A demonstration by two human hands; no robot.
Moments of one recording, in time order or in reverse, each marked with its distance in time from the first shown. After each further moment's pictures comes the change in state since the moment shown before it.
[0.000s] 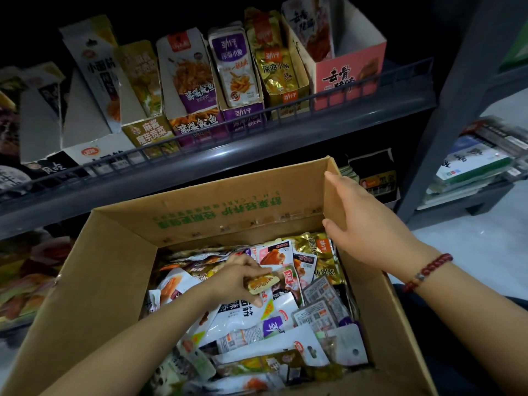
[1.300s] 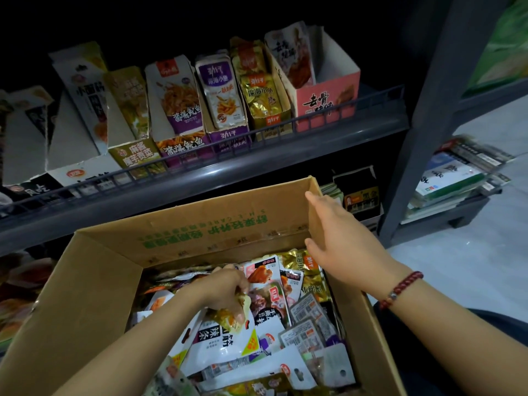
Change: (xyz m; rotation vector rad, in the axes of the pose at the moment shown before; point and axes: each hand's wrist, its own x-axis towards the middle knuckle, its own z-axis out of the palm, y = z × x) left_hand 0.015 0.021 -0.029 0.308 -0.119 -0.064; right_hand 0.000 -0.001 0.001 -0.031 0.005 -0.014
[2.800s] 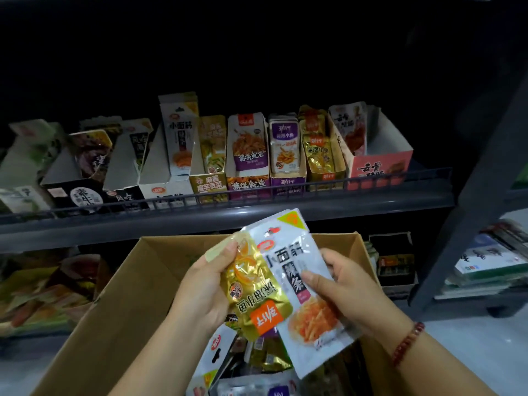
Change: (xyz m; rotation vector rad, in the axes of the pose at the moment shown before) left_hand -0.144 0.063 -0.072 -2.112 0.854 0.023; right_hand 0.013 -0.050 0.004 0.877 -0.179 -0.020
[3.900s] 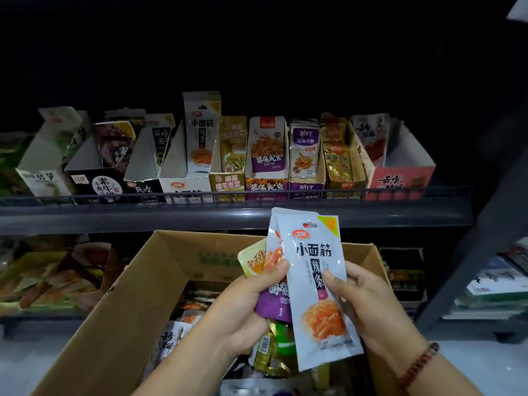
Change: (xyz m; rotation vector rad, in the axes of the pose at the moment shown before) left_hand -0.017 -0.017 0.003 -0.067 -0.353 -0.207; right_hand -0.002 -0.003 0.011 0.486 0.058 0.169
